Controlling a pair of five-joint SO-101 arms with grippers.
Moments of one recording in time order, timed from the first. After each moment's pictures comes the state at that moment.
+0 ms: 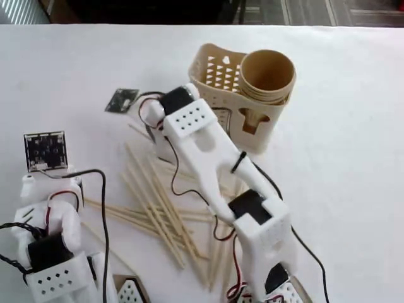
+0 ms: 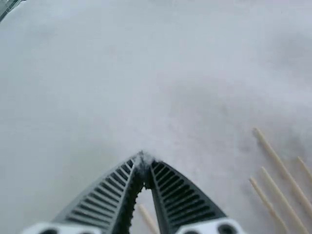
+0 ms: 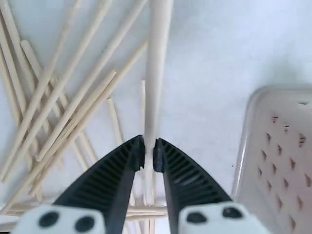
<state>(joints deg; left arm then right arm) -26.4 -82.9 71.5 56.8 -14.3 -38.6 22.8 -26.3 93.4 35.7</state>
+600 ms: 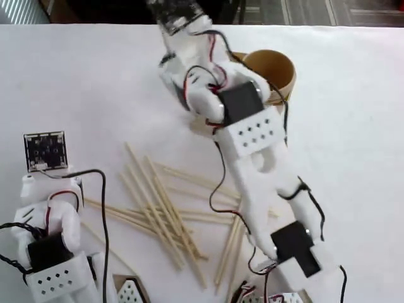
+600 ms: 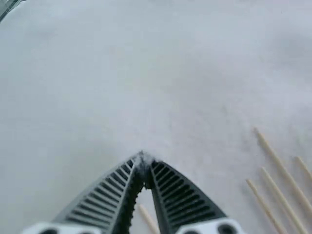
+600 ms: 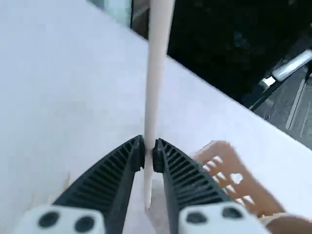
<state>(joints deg) -26.4 -82.9 71.5 56.8 -14.3 -29.7 -2.2 -26.3 63.2 11.4</state>
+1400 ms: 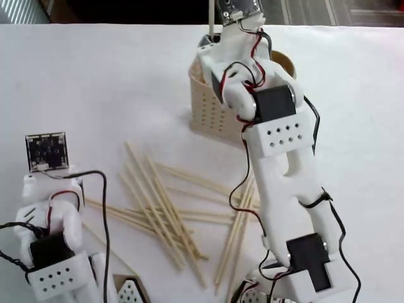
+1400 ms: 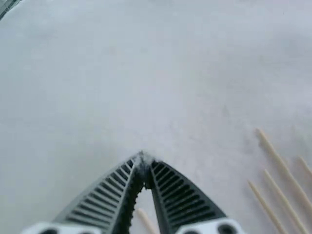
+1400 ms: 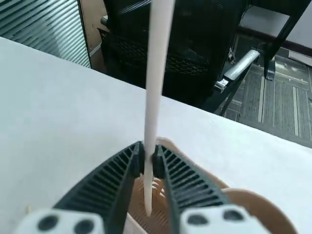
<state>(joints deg) -26.4 -82.9 74.8 52.9 -14.3 -20.6 -6.9 -14.9 56.4 8.8</state>
